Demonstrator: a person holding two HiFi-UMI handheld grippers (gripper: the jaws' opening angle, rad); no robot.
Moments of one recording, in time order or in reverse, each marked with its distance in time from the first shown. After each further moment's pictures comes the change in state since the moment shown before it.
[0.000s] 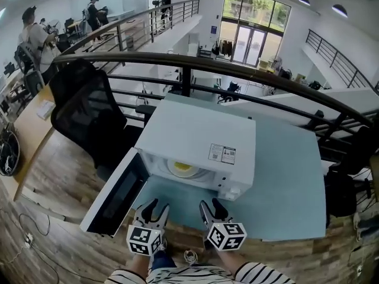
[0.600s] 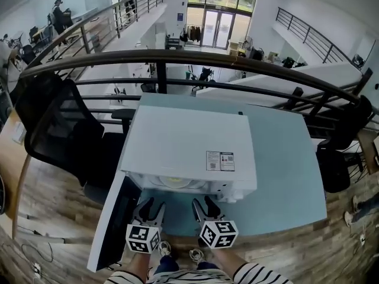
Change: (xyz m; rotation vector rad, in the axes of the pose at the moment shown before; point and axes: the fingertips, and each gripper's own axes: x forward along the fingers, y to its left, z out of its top) left arm 0.083 0.059 -0.011 -0.012 0.068 -0.130; right arm 0.075 -0.013 -0.010 0.051 -0.023 -0.162
